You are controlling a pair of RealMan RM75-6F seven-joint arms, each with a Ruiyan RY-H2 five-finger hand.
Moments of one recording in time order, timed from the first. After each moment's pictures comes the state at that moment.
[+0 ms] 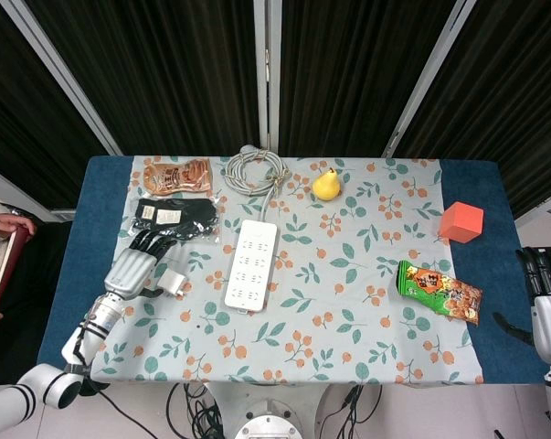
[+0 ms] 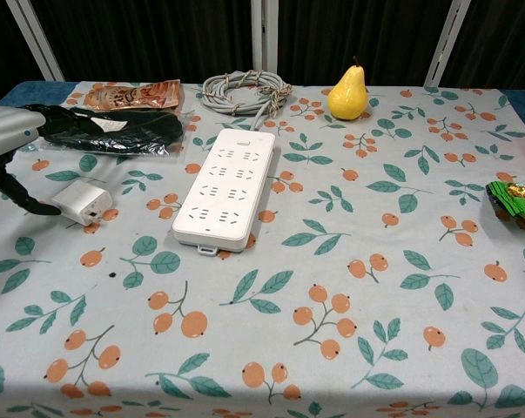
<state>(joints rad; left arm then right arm) -0.53 -1.53 -0.07 -1.18 1.50 1.07 0.00 0.03 -1.10 0.10 -1.60 -1.51 1.59 -0.04</state>
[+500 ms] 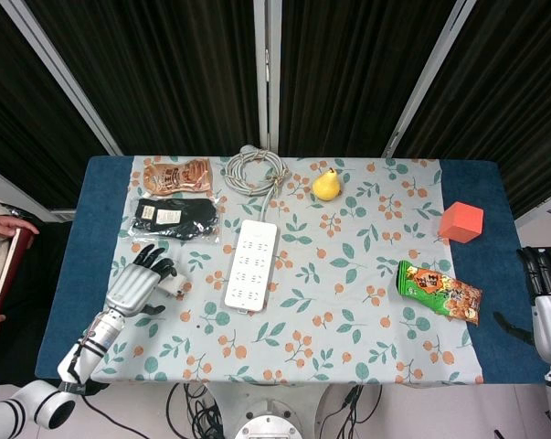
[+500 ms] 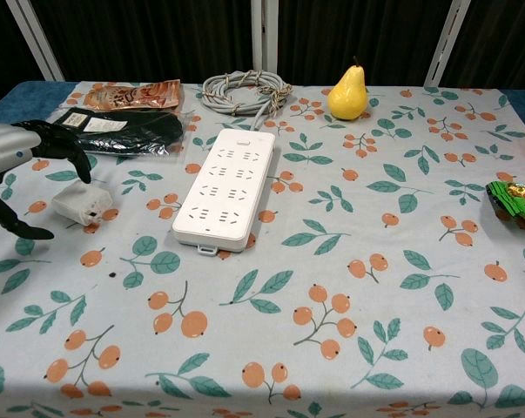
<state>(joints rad) -0.50 -1.48 -0.02 -1.30 1.51 1.11 0.08 0.03 -1.10 0.10 -1.60 -1.51 1.60 -0.04</state>
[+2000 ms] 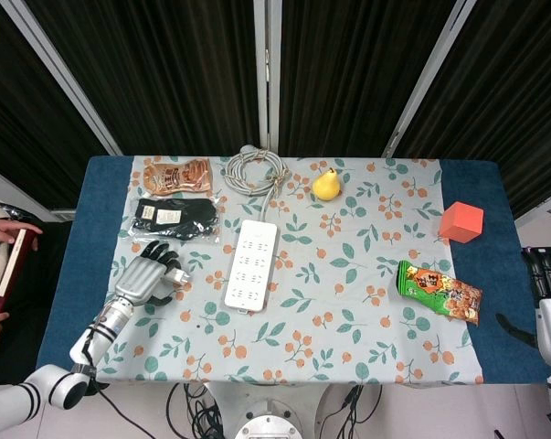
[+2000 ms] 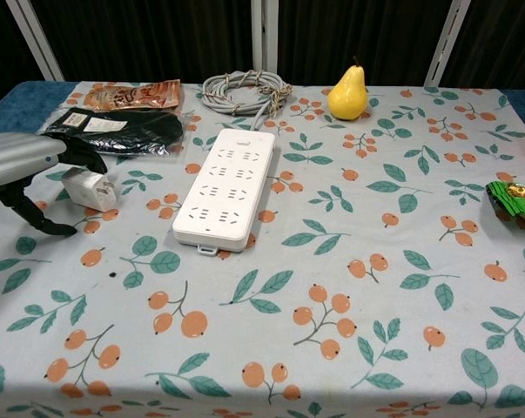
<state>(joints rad) -0.57 -1.54 -0.05 -1.21 1.42 0.96 0.06 0.02 -1.11 0.11 -1.60 -1.51 1.61 -0.03</state>
